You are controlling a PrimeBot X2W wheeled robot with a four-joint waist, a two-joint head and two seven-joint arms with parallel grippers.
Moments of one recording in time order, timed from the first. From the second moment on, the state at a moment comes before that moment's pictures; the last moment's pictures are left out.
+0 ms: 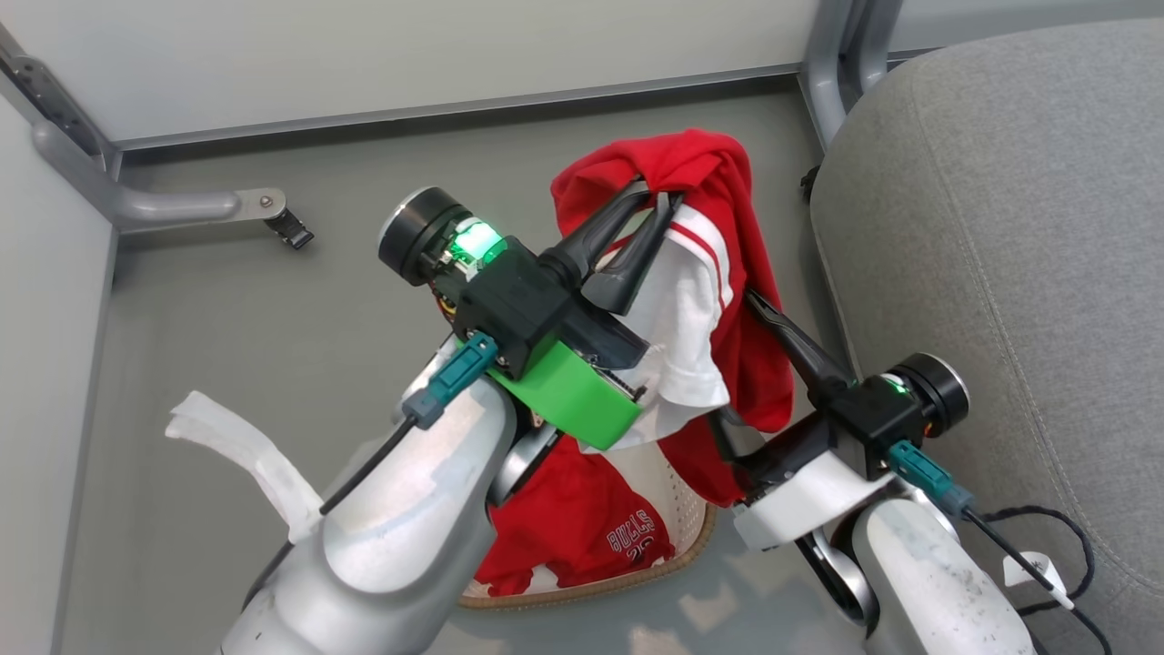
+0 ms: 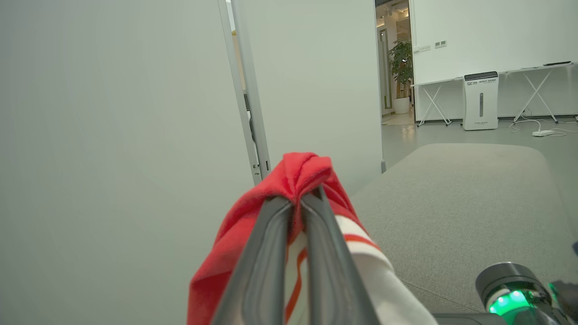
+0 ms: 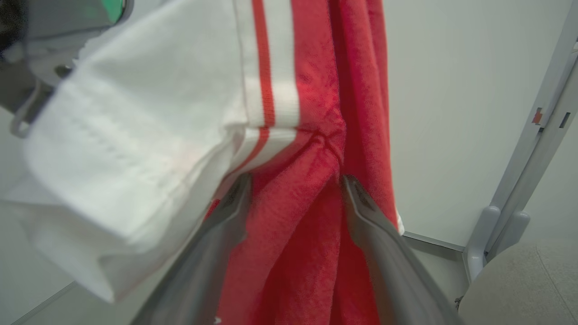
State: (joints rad) left arm -0.67 0.07 -0.66 0.19 -0.29 -0.13 -0.26; right arm -0.30 -0.05 0.34 0.12 0.09 0.13 -0.26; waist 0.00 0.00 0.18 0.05
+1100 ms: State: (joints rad) left arm -0.67 0.05 -0.69 0.18 -0.30 -0.13 -0.26; right arm -0.38 -0.05 0.38 0.20 0.18 0.13 -0.26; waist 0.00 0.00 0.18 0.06
